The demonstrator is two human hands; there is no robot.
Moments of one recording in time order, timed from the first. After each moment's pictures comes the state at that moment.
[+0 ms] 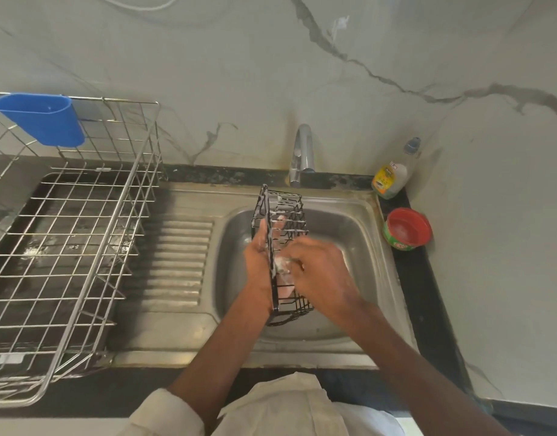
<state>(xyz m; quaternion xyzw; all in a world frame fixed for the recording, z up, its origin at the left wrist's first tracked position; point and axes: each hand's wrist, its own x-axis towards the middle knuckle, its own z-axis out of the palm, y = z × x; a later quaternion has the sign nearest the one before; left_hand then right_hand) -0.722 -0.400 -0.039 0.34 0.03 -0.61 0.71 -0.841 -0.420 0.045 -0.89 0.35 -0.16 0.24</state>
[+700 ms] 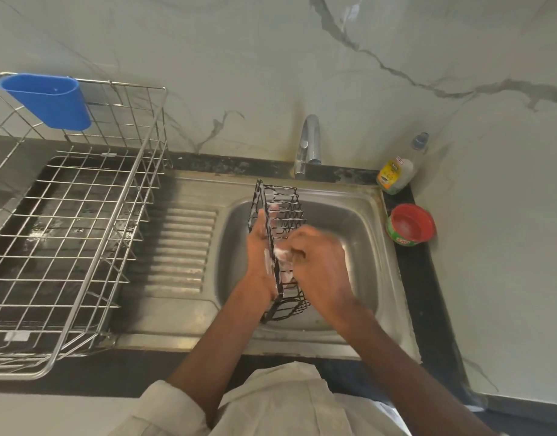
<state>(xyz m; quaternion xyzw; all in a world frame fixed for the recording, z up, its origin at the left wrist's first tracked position) -0.718 -0.390 -0.026 0.39 0.03 -0.60 0.70 -0.836 -0.401 0.040 -0.83 0.36 -0.26 0.34</state>
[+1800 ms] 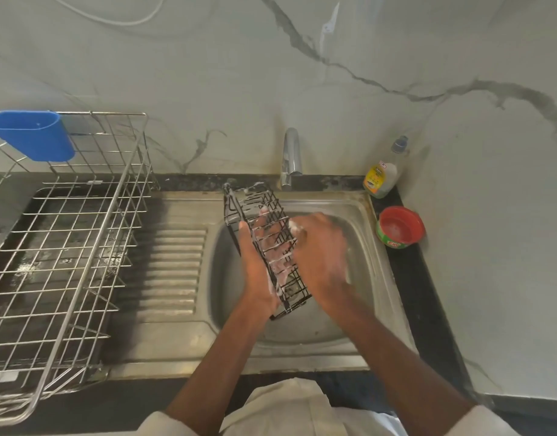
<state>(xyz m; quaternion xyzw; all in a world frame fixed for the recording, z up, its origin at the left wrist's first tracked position) -0.741 -0.391 -0.003 0.49 -0.02 -0.53 0.70 -0.829 -0.440 0.057 -0.81 0.49 -0.24 0.21</state>
